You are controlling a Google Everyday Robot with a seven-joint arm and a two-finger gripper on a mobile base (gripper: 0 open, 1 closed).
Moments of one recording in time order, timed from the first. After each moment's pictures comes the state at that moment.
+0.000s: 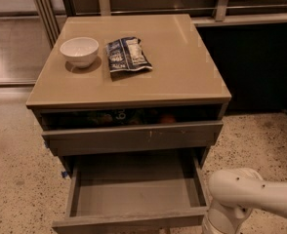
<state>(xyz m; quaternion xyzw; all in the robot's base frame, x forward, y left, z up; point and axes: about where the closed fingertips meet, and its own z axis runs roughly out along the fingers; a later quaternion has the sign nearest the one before) 0.243 -0.180 0.510 0.69 -0.68 -0.23 0.09</state>
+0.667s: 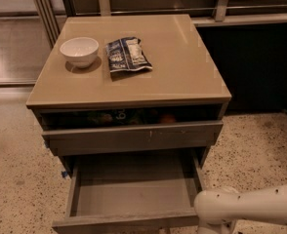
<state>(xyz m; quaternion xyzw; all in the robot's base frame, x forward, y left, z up) 0.202 -0.167 0.439 0.70 -0.65 -0.26 0.14</state>
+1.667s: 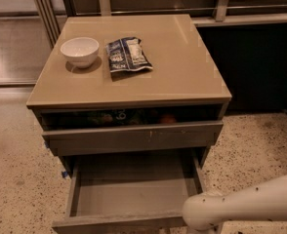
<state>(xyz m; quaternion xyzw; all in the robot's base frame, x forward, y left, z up) 0.190 -0.141 0.424 0.72 -0.61 -0.27 0.15</state>
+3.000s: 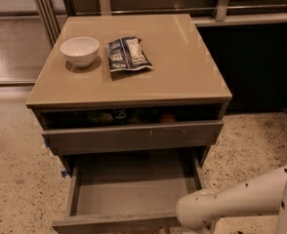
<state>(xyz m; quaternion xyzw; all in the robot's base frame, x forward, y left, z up) 0.187 -0.132 0.417 0.73 -0.60 -0.28 0.17</state>
